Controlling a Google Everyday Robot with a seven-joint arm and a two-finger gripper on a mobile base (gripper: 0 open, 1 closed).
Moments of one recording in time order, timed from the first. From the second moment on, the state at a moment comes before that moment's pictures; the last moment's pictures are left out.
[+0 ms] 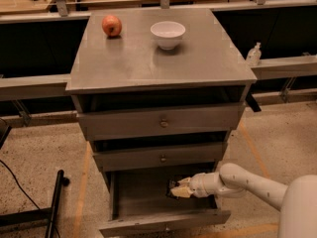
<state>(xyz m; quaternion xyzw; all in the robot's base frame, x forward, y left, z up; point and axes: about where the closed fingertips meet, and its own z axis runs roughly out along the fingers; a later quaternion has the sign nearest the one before) 0.550 -0.088 0.331 -0.38 0.80 0.36 0.28</state>
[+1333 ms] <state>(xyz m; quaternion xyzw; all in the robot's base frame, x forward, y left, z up) 0.561 -0.084 0.288 -0.29 0.84 0.37 0.25</state>
